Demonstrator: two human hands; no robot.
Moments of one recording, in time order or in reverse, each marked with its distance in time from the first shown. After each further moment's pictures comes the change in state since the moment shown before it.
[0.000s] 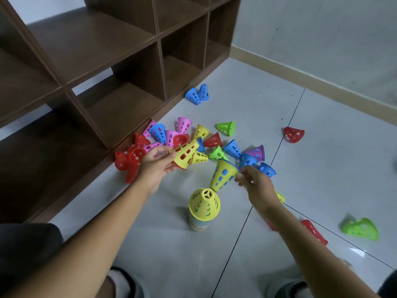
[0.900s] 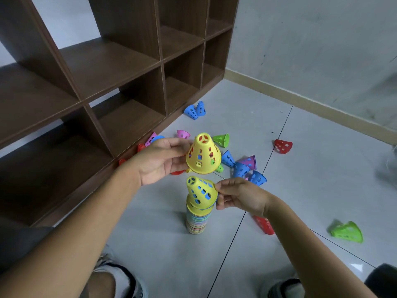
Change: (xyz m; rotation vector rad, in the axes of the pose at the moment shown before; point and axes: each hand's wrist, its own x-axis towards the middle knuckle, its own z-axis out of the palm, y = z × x) left_hand -0.080 0.098 0.032 0.030 -0.593 -0.053; right_hand -0.038 -0.077 -0.031 0.561 -0.662 0.214
